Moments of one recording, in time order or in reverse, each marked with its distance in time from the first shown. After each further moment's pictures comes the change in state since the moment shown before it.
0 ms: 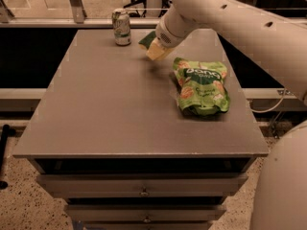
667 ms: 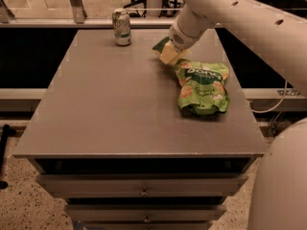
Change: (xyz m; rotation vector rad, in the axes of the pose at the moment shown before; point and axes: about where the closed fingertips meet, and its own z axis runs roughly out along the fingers) arm 0.046 -0.018 -0.012 -0.009 0.110 0.049
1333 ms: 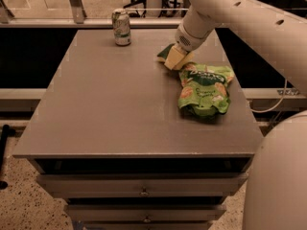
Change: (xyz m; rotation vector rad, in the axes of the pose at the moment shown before) arm 0.024 -0.011 0.002 -0.006 0.068 0.006
